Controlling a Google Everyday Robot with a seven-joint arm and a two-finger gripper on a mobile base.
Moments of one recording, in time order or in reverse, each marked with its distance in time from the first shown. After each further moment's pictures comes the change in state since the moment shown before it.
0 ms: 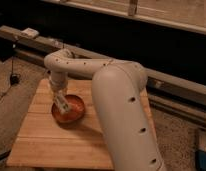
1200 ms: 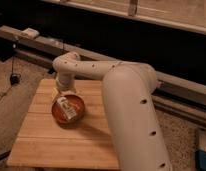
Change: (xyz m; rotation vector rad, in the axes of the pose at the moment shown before) arm 0.013 -0.017 0.001 -0.005 -0.048 0.051
